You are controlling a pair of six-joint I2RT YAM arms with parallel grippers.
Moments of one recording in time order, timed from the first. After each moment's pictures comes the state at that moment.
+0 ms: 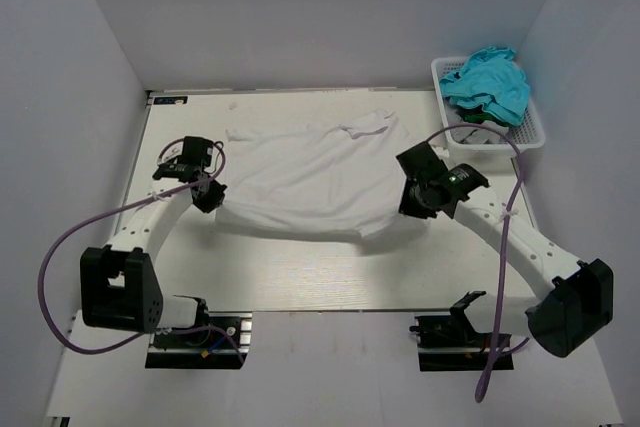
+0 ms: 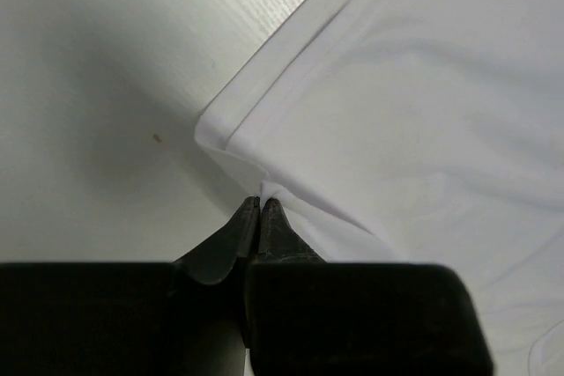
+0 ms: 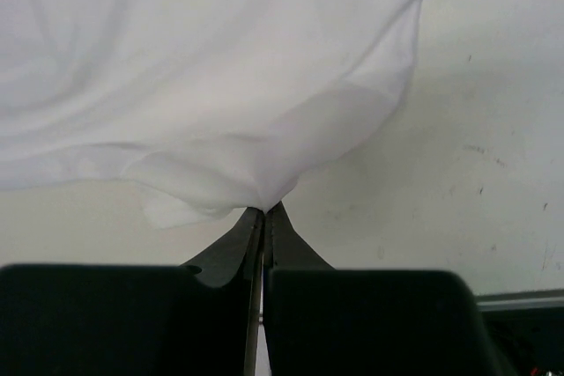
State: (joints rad) left arm -0.12 1.32 0.94 -0.75 -0.22 -0.96; right arm 0.60 1.22 1.04 -0.95 0.24 0.73
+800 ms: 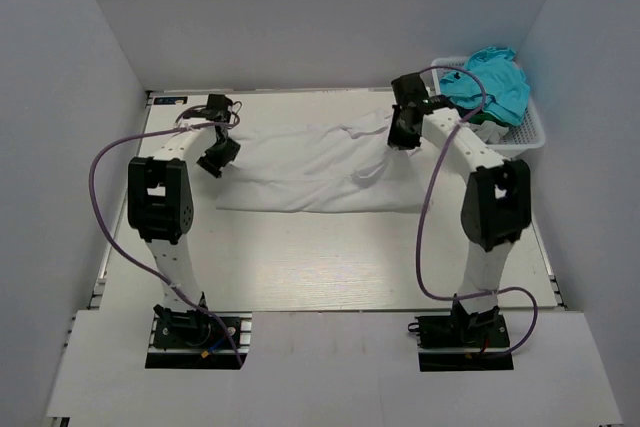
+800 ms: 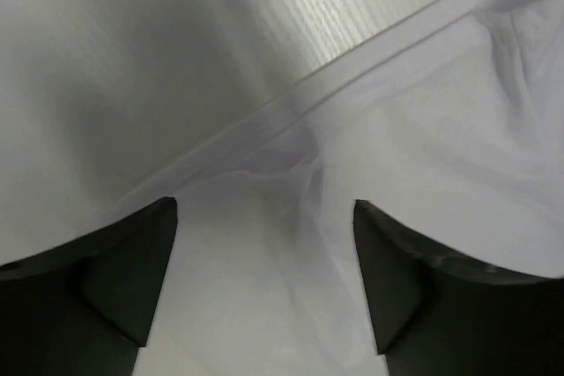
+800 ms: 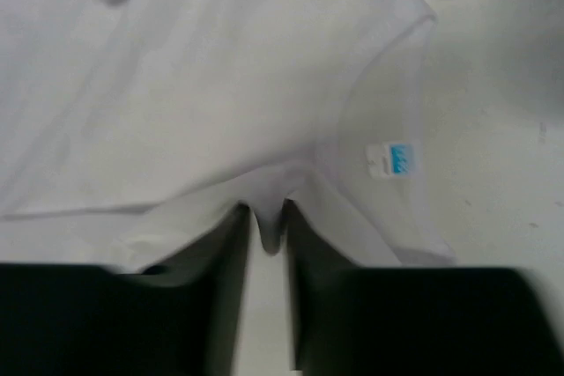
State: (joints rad) left arm -0.11 1.96 1.53 -0.82 -0.34 -1.08; right arm 0.34 1.89 1.64 -0.77 0.16 0.46
